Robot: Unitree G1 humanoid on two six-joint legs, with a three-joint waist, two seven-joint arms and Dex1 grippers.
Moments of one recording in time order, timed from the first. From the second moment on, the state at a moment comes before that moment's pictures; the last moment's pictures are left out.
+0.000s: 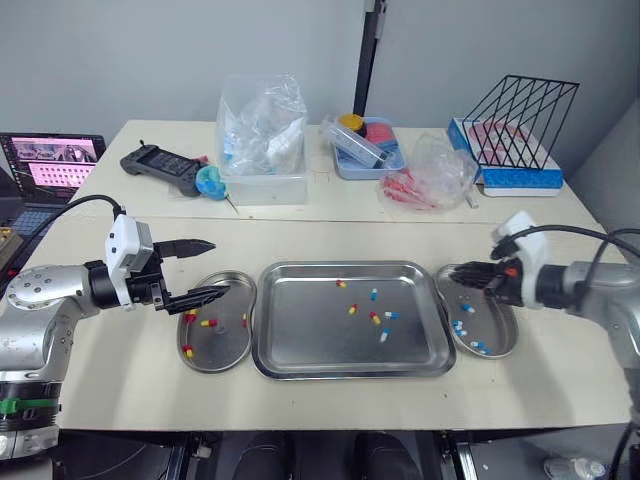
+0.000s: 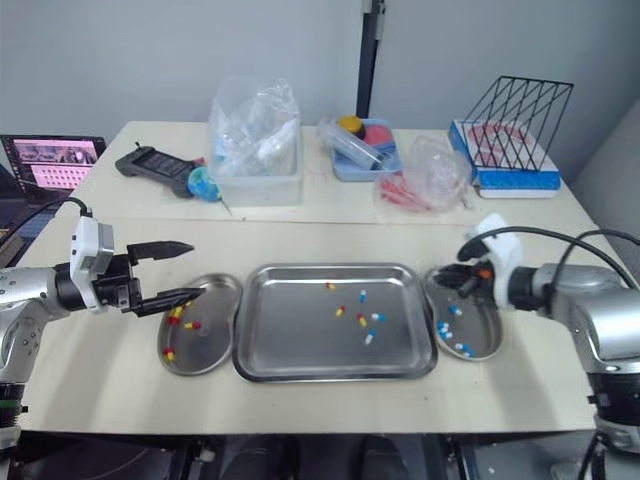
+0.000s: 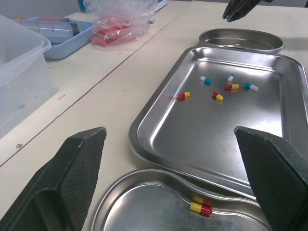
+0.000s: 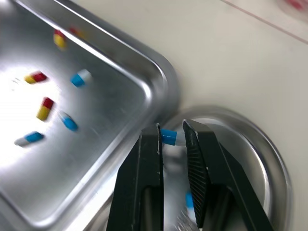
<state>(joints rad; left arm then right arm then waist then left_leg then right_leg) -0.29 0.85 0.24 0.02 -0.53 0.26 -1.27 -0.33 -0.96 -0.13 -0.12 0.45 0.88 0.90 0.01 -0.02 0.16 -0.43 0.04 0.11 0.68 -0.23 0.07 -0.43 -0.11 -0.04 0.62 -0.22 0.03</state>
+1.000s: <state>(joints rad) -0.26 0.83 0.30 0.23 -0.50 0.12 -1.22 -0.17 -0.87 -0.56 0.25 0.45 0.40 0.88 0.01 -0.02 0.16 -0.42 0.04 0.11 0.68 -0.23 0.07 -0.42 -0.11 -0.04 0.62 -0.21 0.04</state>
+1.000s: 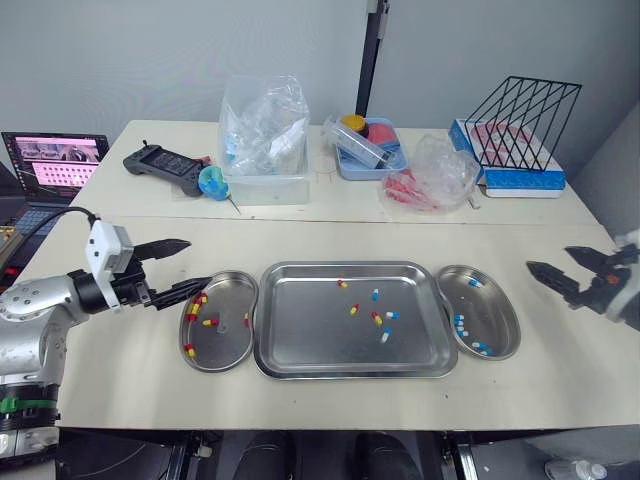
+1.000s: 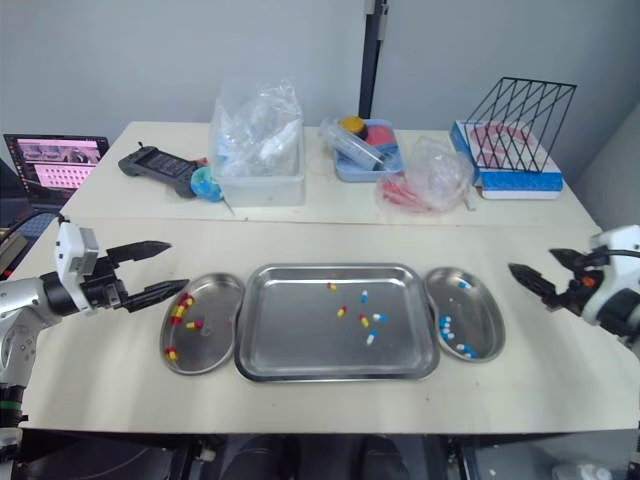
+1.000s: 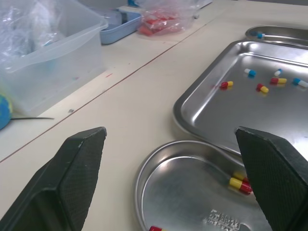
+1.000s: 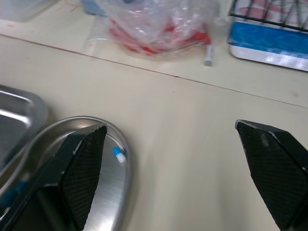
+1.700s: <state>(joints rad) -0.23 0.83 0.33 0.30 -0.48 0.06 -1.21 -0.18 -0.84 -0.57 0.40 0.45 0.24 0.84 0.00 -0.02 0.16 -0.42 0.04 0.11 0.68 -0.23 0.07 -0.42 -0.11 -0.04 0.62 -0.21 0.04</state>
